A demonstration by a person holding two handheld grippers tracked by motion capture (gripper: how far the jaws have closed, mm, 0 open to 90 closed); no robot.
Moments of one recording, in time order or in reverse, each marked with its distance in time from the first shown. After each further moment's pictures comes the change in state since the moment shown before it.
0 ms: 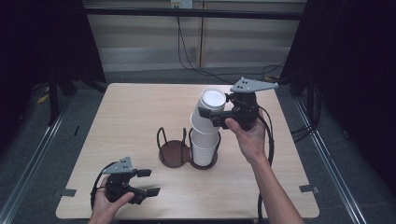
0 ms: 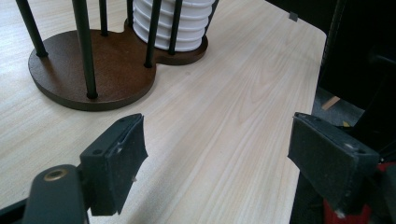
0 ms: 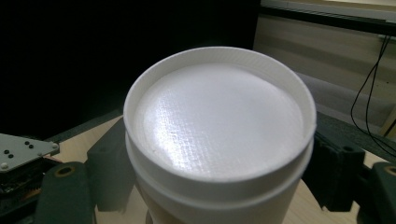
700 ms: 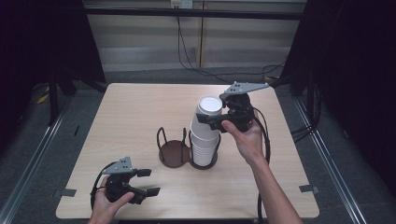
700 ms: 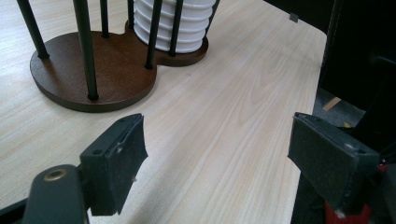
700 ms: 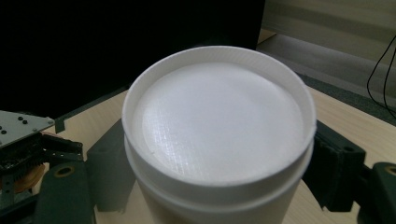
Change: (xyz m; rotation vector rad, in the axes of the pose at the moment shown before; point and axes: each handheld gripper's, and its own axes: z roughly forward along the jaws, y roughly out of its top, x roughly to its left) left arm 0.000 0.000 0.000 -0.005 0.002 0.002; right arm -0.006 -0.012 0.016 0.115 0.029 0.029
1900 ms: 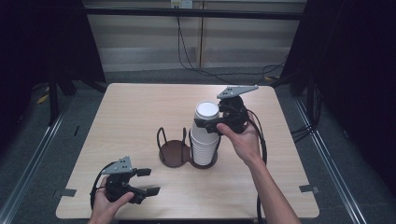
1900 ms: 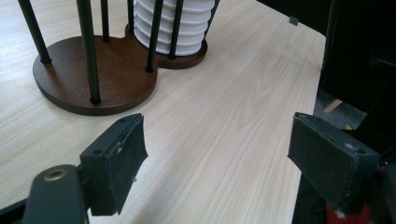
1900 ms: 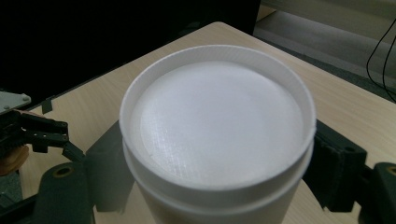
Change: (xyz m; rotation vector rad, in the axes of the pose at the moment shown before) left arm 0.000 0.000 -0.001 -0.005 0.007 0.006; right arm -0.002 -0.009 0.017 0.096 -0.015 -0.004
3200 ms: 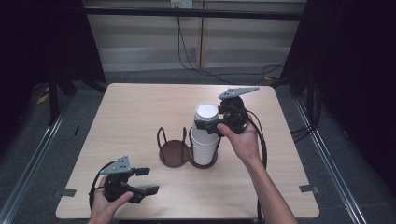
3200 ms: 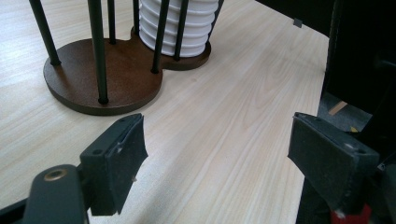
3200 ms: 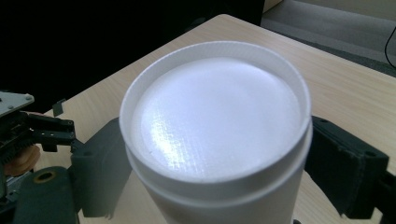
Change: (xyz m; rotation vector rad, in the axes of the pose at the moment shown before) left arm 0.000 0.000 -0.003 -0.015 0.017 0.004; right arm -0.007 -0.007 0.006 0.014 0.036 0.066
